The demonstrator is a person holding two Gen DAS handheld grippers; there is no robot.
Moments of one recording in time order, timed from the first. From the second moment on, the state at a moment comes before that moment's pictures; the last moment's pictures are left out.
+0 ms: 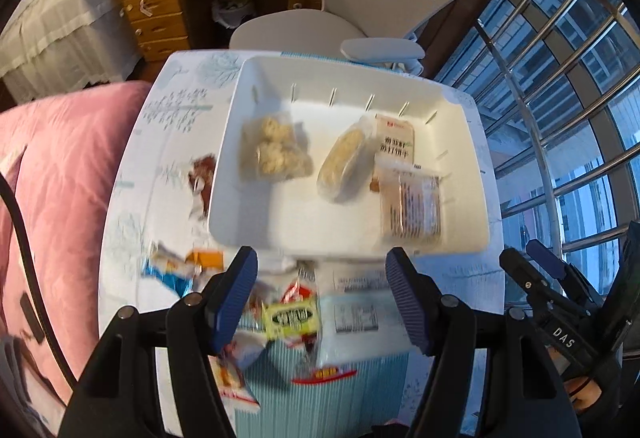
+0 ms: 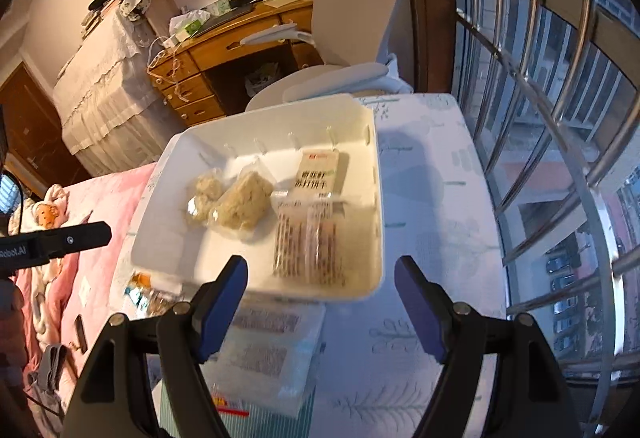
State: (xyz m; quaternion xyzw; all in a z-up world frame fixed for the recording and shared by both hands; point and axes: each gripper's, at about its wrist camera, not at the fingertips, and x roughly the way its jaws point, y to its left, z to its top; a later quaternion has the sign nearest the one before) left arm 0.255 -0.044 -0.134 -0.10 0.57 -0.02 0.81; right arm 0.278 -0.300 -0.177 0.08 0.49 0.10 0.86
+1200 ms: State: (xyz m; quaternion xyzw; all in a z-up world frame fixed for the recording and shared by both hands) left arm 0.129 0.011 -0.231 -0.14 0.65 0.08 0.74; right arm 0.248 -0.303 -0.283 0.30 0.68 0.12 0.66
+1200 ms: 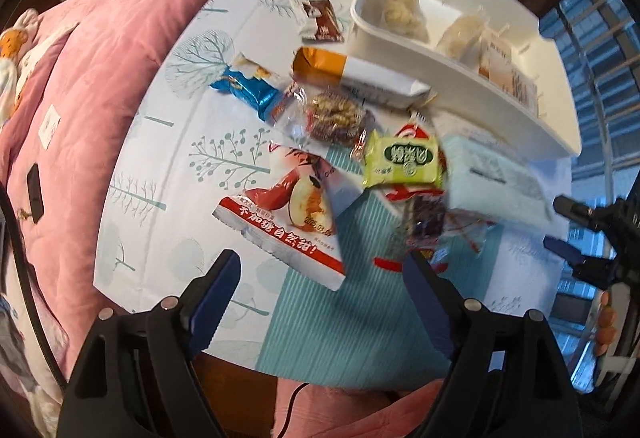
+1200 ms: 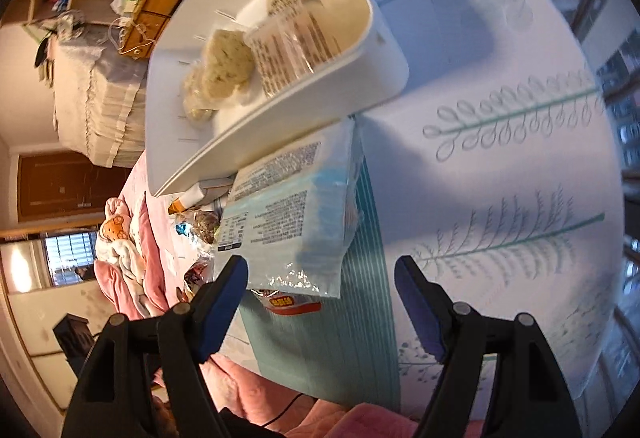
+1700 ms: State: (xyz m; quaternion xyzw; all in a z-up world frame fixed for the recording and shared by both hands) left arm 0.173 0.014 -0.278 -0.06 0.71 0.03 0.71; right arm 0.251 -0.282 -0.317 0.36 0.69 0.04 0.62
